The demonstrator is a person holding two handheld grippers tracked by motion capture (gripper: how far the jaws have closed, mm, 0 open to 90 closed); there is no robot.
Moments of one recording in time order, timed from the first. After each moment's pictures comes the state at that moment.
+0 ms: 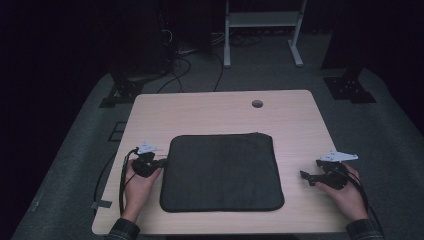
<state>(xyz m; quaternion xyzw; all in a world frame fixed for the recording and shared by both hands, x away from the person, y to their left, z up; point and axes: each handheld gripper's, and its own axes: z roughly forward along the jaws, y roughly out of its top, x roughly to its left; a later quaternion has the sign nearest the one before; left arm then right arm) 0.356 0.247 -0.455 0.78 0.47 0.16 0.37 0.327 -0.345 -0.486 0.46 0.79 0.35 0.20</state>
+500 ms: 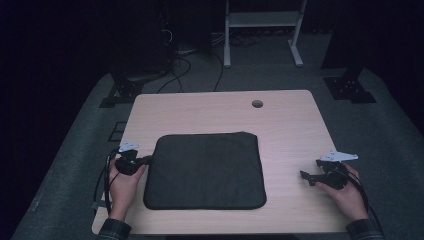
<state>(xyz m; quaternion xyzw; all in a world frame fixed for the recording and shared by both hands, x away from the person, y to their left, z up) 0.355 0.285 -0.446 0.75 0.51 0.17 0.38 0.328 -0.346 -0.486 0.46 0.79 0.35 0.20</state>
